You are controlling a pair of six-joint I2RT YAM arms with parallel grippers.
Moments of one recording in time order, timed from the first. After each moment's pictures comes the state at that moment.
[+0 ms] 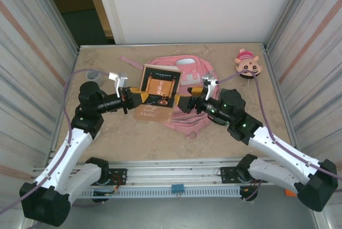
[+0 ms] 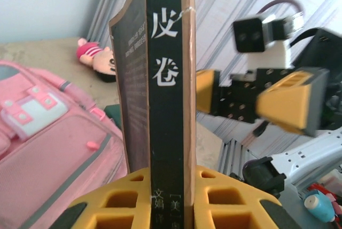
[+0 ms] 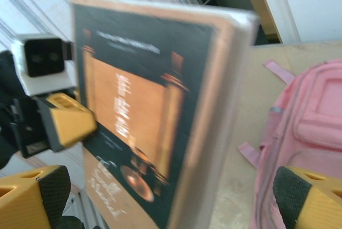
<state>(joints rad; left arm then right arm) -0.26 0.88 0.71 0.09 0.95 -0.40 0.74 0.90 0.68 0.16 -0.23 0.59</state>
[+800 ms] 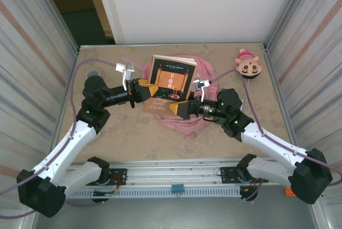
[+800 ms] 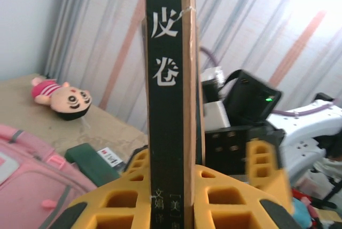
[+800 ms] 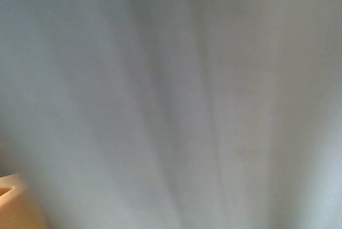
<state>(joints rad) -0.41 0.98 0.82 0.24 0.87 -0.48 0.70 1.02 0.64 0.47 -0.65 0.76</state>
